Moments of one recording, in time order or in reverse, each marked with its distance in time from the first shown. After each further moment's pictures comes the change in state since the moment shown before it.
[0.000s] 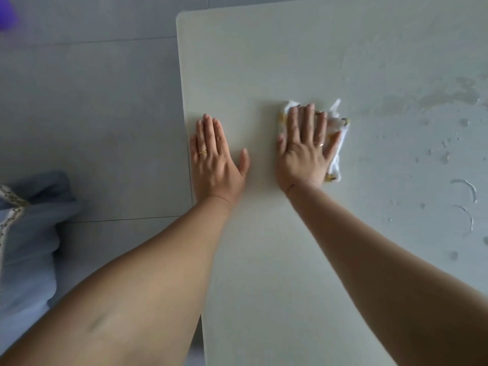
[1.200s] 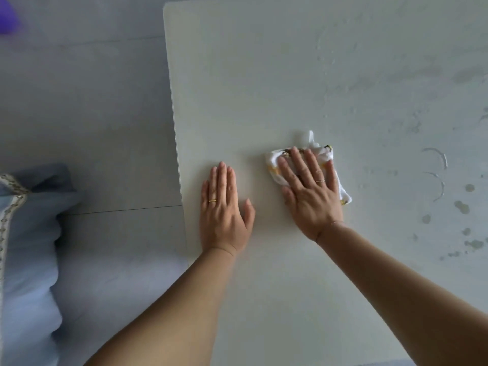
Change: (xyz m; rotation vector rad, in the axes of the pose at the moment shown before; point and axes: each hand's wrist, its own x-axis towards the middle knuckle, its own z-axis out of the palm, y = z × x) left_hand -0.142 0.024 0.004 -0.086 -0.021 0.098; right_hand -0.116 0.095 -0.005 -0.047 -0.055 -0.395
